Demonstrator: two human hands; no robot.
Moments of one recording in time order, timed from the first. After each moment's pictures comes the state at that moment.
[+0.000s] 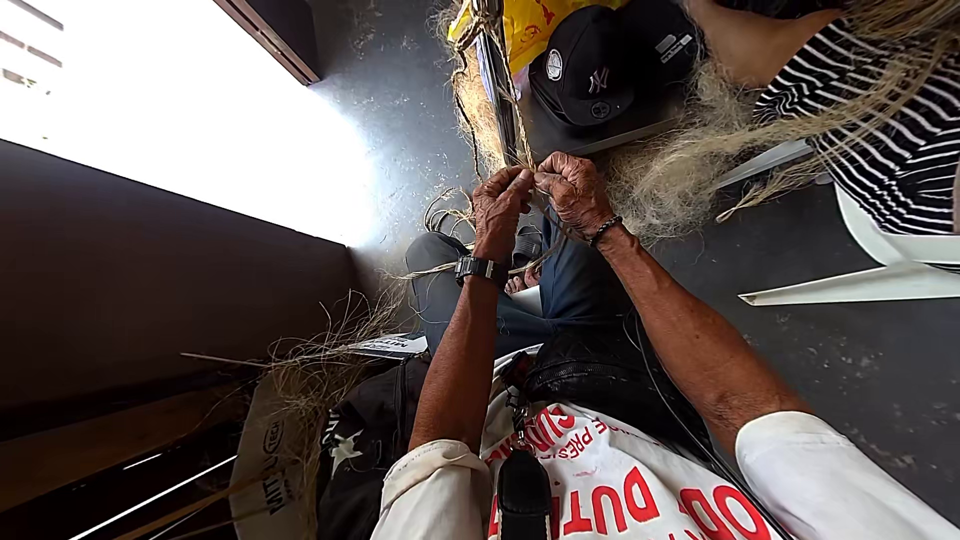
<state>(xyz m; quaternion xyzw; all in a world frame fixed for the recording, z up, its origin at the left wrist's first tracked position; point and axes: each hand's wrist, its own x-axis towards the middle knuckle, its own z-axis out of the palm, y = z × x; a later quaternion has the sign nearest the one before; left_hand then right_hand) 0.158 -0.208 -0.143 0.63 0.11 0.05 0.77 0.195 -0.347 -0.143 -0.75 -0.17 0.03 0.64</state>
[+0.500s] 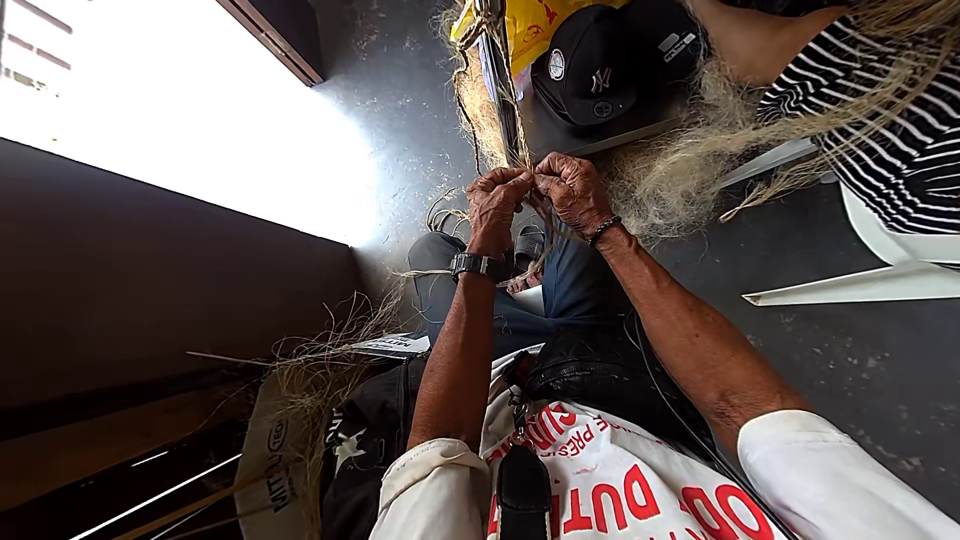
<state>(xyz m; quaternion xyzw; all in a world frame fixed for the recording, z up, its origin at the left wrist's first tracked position) 0.160 -0.201 -0.131 0.63 0.16 0.05 0.76 0.193 -0.343 -0.141 -0.74 -0.19 0.03 0.64</state>
